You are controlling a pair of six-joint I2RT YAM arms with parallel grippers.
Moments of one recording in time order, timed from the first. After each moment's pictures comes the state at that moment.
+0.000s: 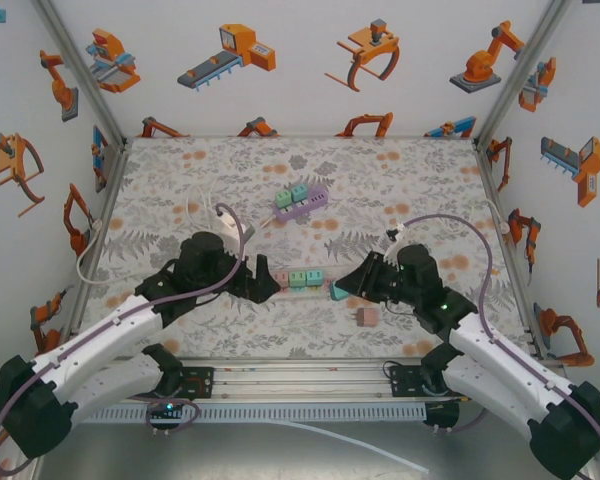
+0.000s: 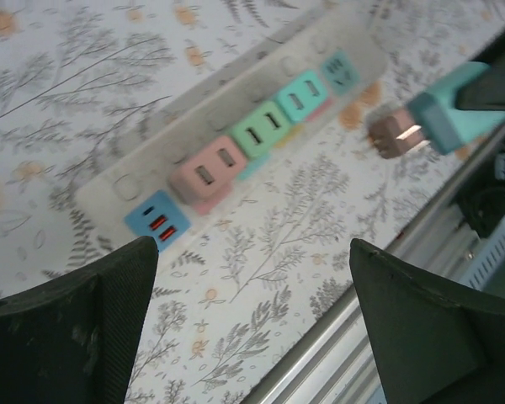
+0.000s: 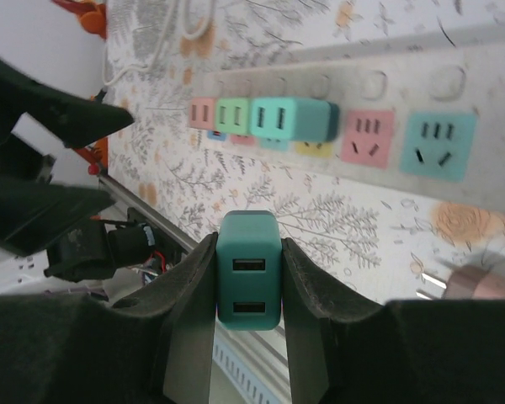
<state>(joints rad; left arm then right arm) -0.76 0.92 0.61 -0.23 0.22 -0.33 0.61 0.77 0.43 -0.18 -0.29 0.92</state>
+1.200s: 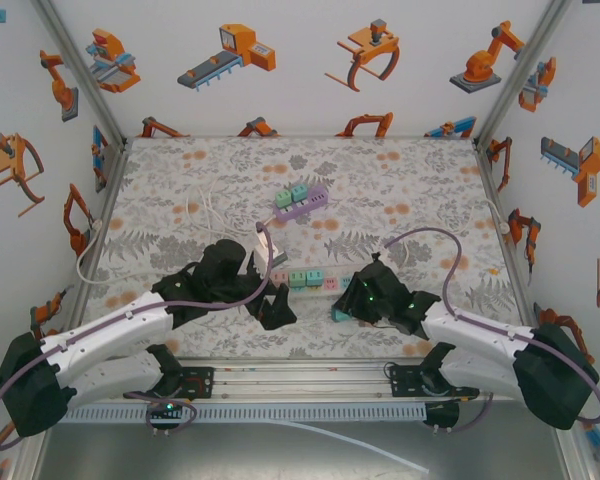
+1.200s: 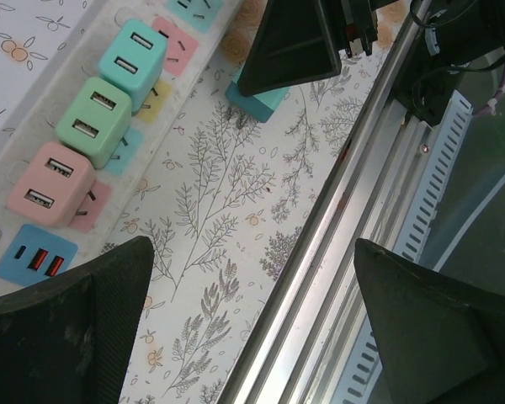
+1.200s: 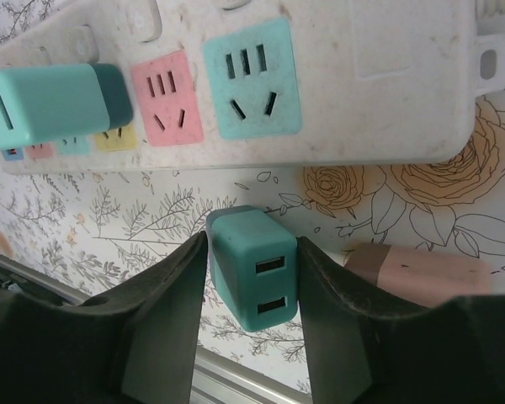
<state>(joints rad) -0.91 1.01 0.64 -0.23 0.37 -0.18 0.80 1.06 0.37 -0.16 0.03 1.04</state>
